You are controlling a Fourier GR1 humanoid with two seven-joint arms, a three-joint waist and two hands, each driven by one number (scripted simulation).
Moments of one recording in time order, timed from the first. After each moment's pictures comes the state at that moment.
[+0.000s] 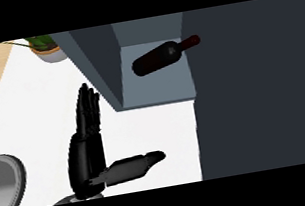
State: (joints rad) left arm -0.20 0.34 -0.68 -1.71 0.37 0.84 -0.27; right arm 0.41 -0.30 0.06 -2.37 -0.47 0.29 0.15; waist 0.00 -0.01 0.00
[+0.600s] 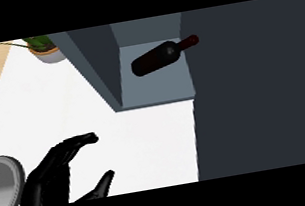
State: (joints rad) left arm 0.07 0.56 -0.59 -1.94 0.50 0.54 -0.37; right arm 0.45 -0.43 0.10 -2.36 -0.45 0.48 0.12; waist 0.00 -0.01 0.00
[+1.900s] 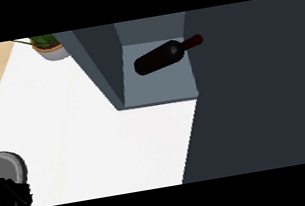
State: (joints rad) left arm 0.37 0.72 -0.27 -1.99 0.65 0.14 -0.48; right arm 0.10 -0.30 0.44 -2.36 -0.46 0.37 0.36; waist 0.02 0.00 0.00
